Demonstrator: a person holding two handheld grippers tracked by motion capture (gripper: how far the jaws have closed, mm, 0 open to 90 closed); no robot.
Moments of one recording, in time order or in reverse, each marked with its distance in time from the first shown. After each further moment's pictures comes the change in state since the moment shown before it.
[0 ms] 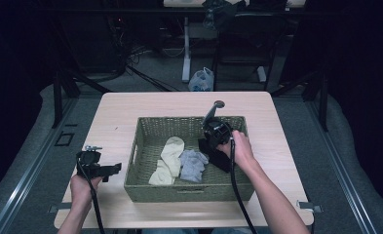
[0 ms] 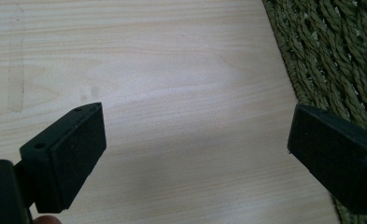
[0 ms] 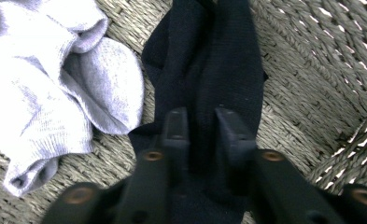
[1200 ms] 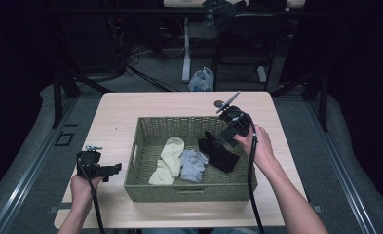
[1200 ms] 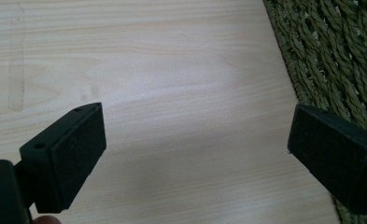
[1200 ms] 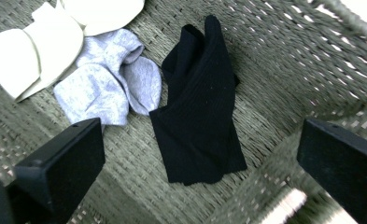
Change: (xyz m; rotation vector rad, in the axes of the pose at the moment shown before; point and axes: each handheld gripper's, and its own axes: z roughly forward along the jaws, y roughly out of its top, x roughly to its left) left arm -0.001 0.000 0.000 -0.004 0.006 0.001; right arm -0.014 -0.035 -0.074 -0.192 0.069 -0.007
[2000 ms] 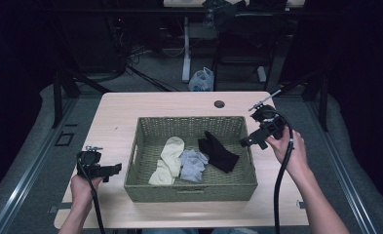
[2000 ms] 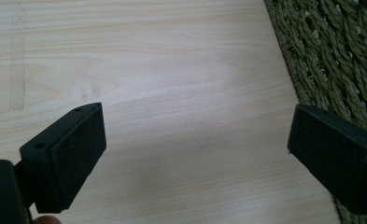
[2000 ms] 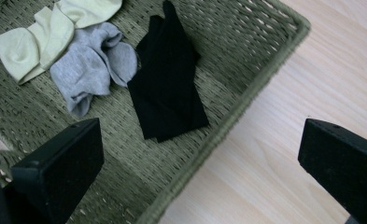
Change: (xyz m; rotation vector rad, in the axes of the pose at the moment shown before) left arm -0.001 0.000 -0.001 0.004 0.002 0.000; right arm -0.032 -0.057 -0.061 -0.109 -0.016 0.053
